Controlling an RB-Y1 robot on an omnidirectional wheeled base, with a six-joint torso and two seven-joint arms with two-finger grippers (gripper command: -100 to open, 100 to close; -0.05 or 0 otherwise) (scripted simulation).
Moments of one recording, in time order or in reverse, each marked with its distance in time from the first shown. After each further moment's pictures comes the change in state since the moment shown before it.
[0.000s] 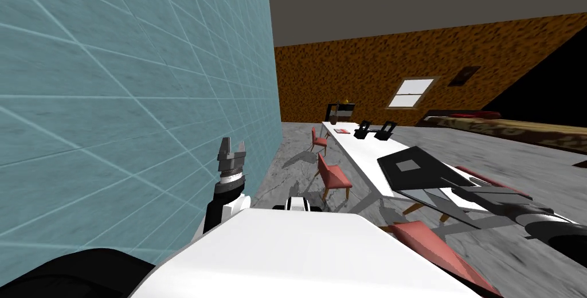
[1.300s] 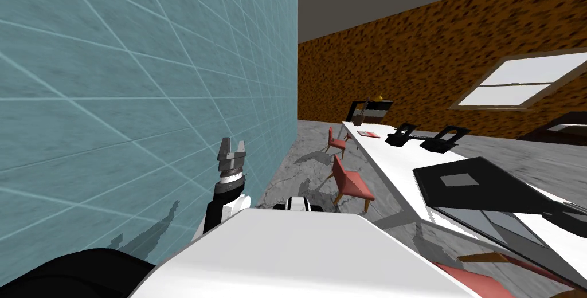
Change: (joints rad) left arm 0.000 0.000 0.000 0.000 0.000 0.000 0.000; right arm 0.048 -0.080 -0.020 0.276 -0.210 -0.083 0.009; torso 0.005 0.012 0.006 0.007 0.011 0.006
